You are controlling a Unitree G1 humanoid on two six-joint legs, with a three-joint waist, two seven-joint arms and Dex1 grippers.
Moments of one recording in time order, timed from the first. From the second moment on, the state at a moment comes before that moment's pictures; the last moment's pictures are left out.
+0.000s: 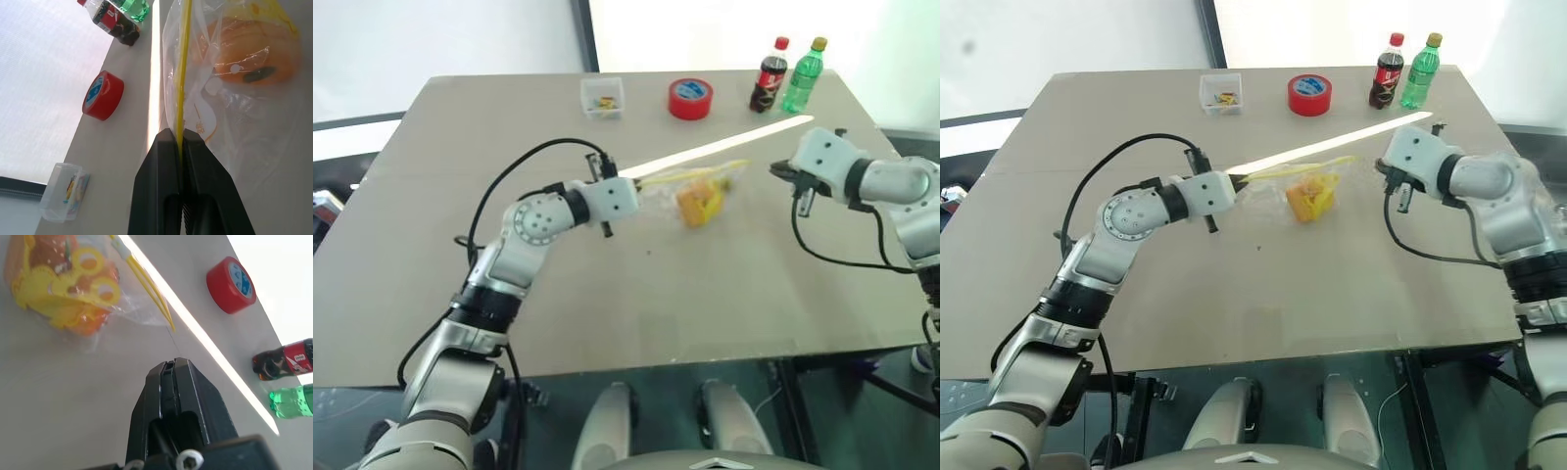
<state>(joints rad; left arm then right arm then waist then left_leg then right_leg) -0.68 0.57 -0.23 0.18 0.23 -0.12 -0.68 -0.78 -0.80 0.22 0.24 -0.19 -0.08 0.86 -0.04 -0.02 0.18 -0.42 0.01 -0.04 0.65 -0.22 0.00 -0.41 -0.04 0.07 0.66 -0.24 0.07</state>
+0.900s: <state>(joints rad) -0.68 0.56 -0.23 0.18 0.23 -0.13 -0.68 -0.86 -0.72 0.24 0.40 -0.29 -0.25 0.80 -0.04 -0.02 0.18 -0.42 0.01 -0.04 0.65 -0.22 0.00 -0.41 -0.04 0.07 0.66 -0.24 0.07</state>
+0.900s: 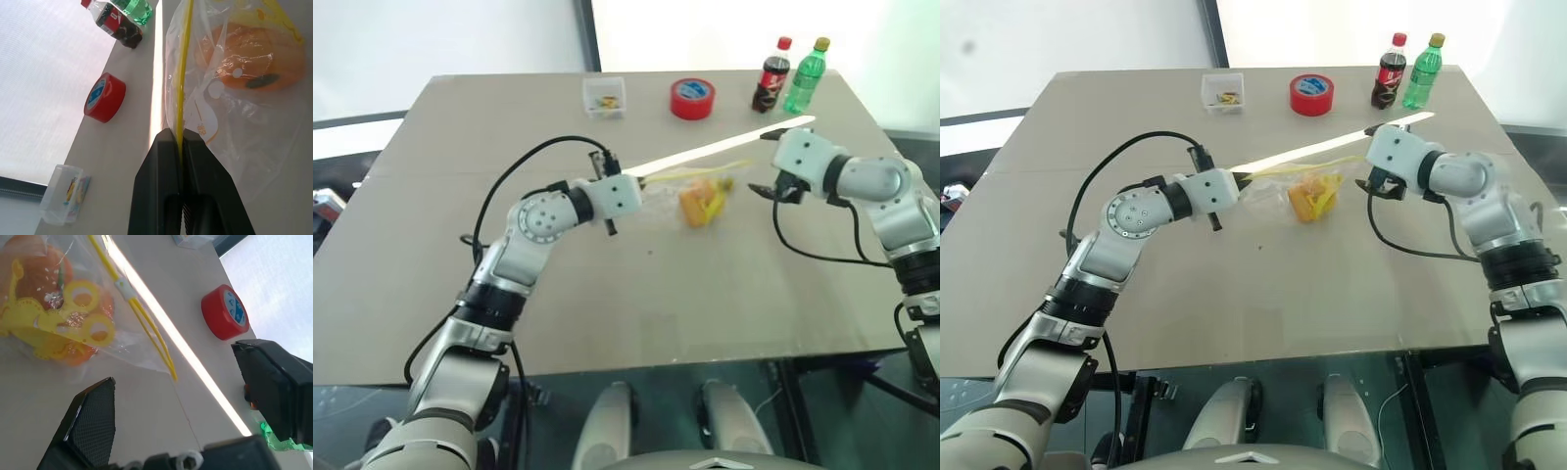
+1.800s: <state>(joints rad) -0.81 0.52 -0.23 0.33 0.30 -0.20 -0.50 -0.98 -0.65 0.25 0.58 -0.36 -0.30 0.62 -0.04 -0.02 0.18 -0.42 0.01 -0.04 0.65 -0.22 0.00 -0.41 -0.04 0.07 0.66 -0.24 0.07</state>
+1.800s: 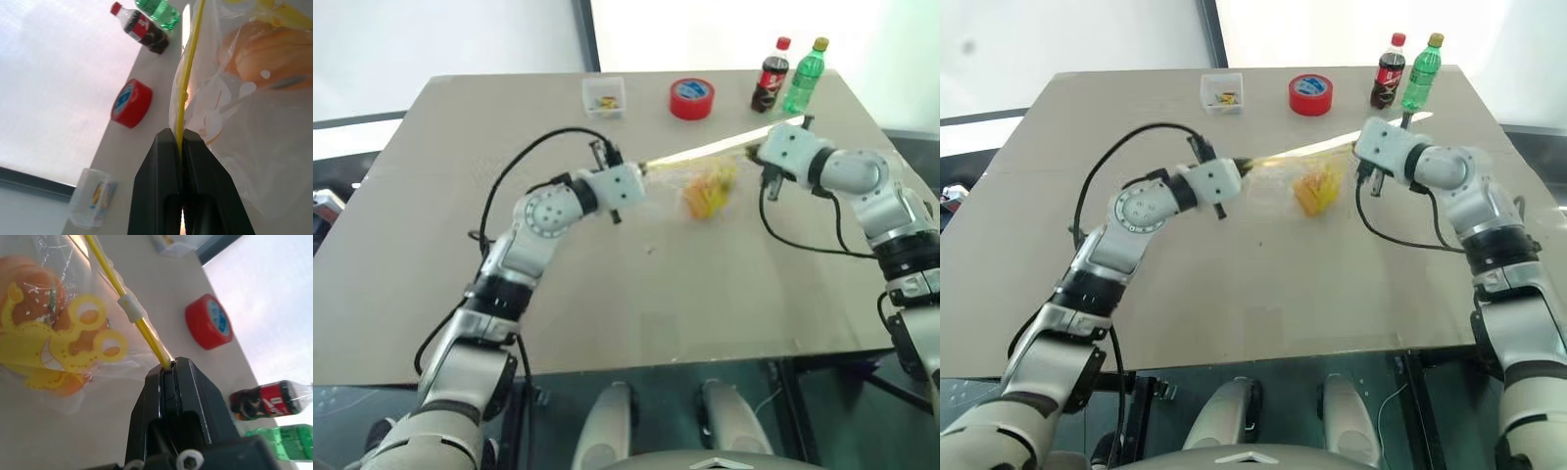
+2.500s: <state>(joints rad) -0.18 0.37 -0.12 -0.21 -0.07 0.37 -0.58 -0.35 -0.62 0.00 -0.11 0.15 0.51 0.84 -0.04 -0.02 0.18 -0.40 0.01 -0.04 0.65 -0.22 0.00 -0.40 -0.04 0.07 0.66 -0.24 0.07</state>
